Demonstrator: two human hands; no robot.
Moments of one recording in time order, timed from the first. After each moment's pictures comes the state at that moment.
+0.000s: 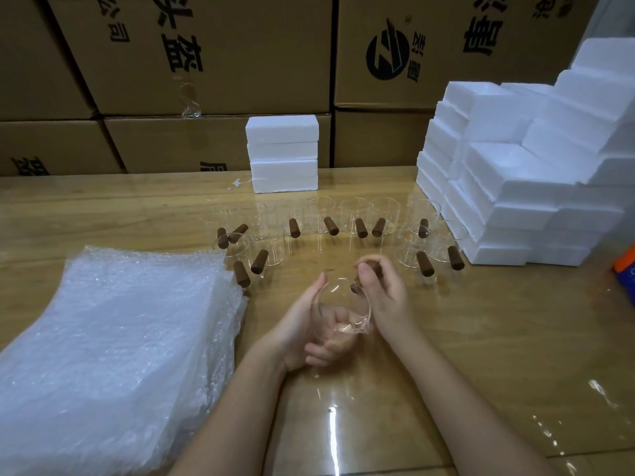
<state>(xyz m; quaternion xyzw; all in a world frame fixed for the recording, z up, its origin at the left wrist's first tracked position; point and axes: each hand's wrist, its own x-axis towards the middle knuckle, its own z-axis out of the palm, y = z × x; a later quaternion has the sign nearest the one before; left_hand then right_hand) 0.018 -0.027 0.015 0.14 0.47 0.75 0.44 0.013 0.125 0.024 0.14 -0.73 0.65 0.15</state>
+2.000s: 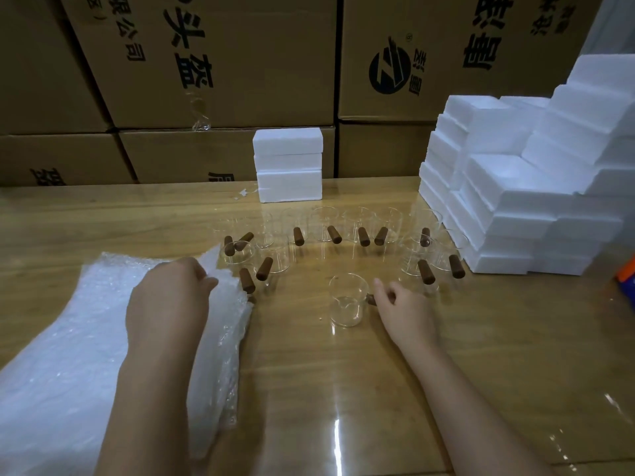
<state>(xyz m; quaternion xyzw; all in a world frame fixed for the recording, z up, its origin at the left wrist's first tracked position) 0.066 -0.117 0.114 -0.21 0.95 0.15 -0.17 -0.005 0.153 -0.002 -0.09 -0.94 0.30 0.13</state>
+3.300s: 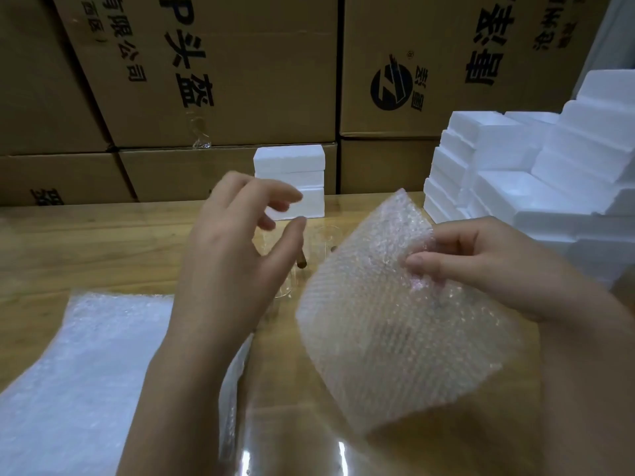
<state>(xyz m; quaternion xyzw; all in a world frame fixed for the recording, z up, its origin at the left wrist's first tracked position) 0.060 -0.056 0.182 0.17 0.85 0.32 -0.38 0.033 0.187 0.184 0.22 -0.84 0.49 -0.01</state>
